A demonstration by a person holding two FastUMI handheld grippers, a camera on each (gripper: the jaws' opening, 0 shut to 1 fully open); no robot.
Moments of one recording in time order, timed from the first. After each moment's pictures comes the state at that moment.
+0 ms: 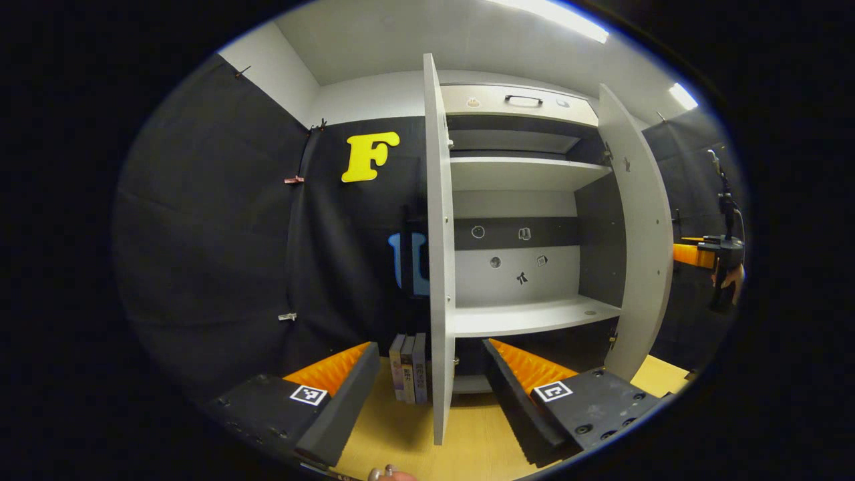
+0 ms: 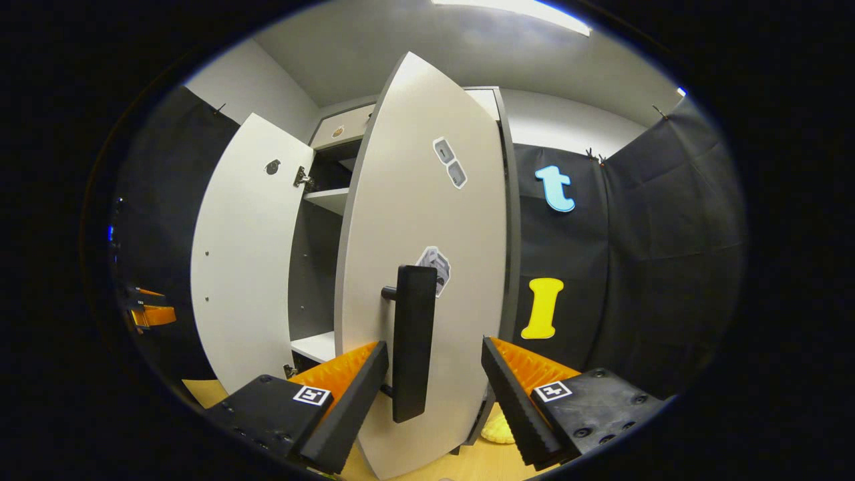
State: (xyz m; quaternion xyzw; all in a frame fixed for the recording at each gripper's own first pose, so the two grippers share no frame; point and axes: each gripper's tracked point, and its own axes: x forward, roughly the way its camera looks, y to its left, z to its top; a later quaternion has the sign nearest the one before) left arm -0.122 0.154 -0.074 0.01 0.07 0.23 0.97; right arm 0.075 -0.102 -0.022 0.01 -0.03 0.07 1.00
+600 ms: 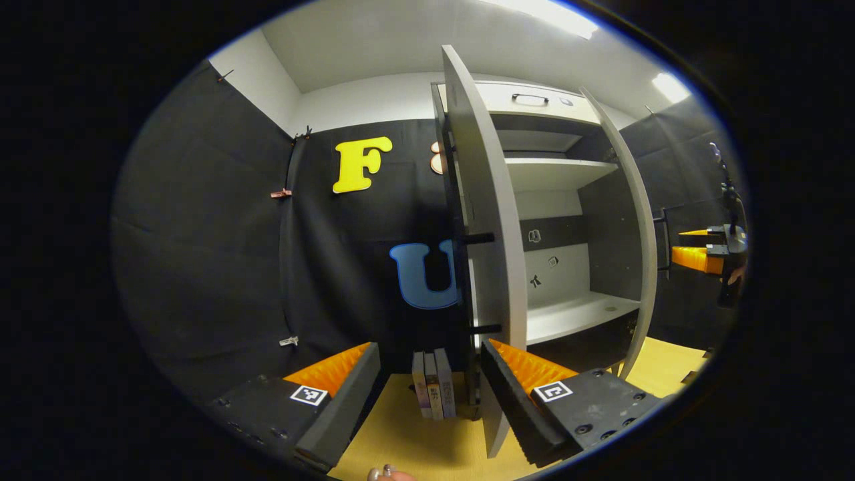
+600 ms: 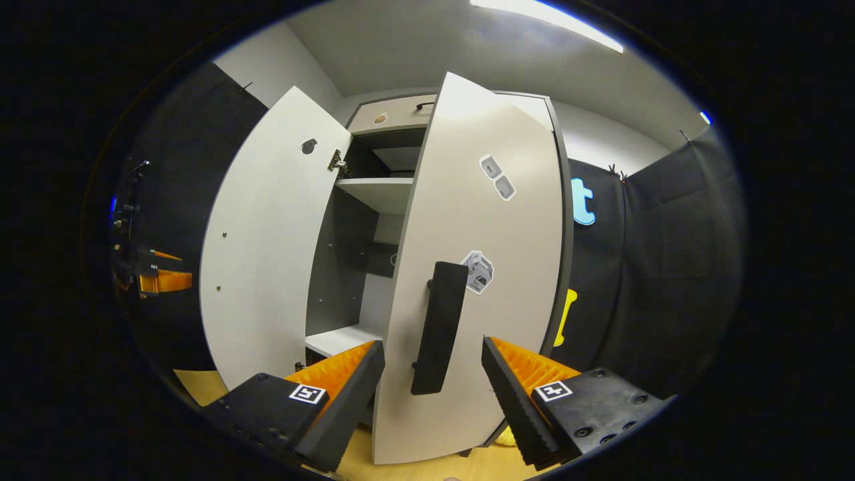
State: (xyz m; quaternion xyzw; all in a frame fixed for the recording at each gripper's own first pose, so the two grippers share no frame) left arm -0.089 0.237 -0.047 0.04 0.05 0.18 0.98; right arm 0.062 -0.033 -0.027 -0.04 -0.03 0.06 1.00
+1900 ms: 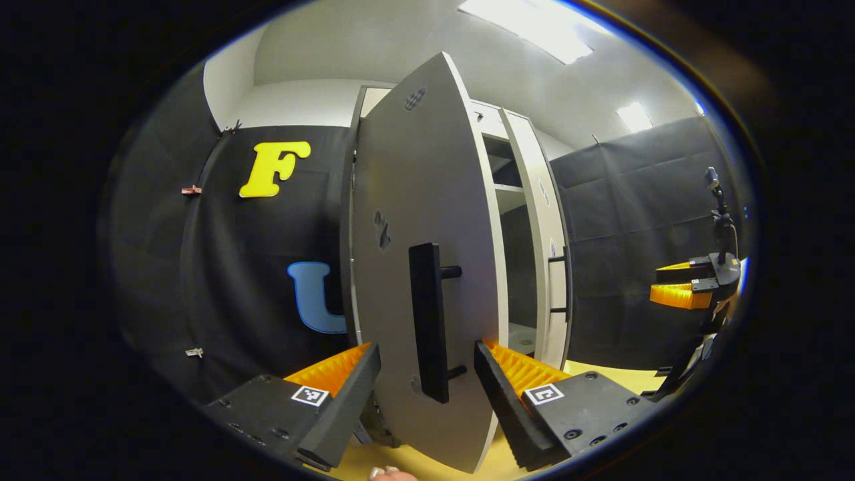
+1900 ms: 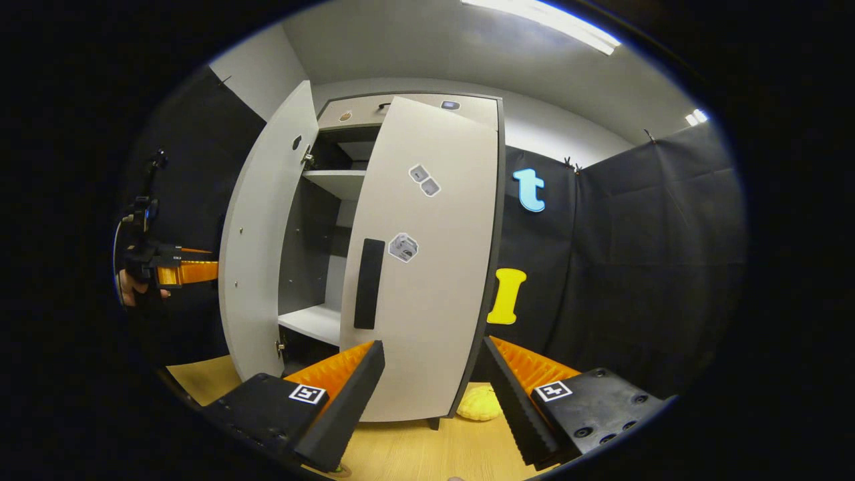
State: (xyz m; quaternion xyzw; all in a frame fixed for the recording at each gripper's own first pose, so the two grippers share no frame) left arm 0.008 0.122 -0.032 0.01 0.01 0.00 1.00; right arm -0.013 -0.105 -0.035 -0.03 0.01 -0.02 1.00
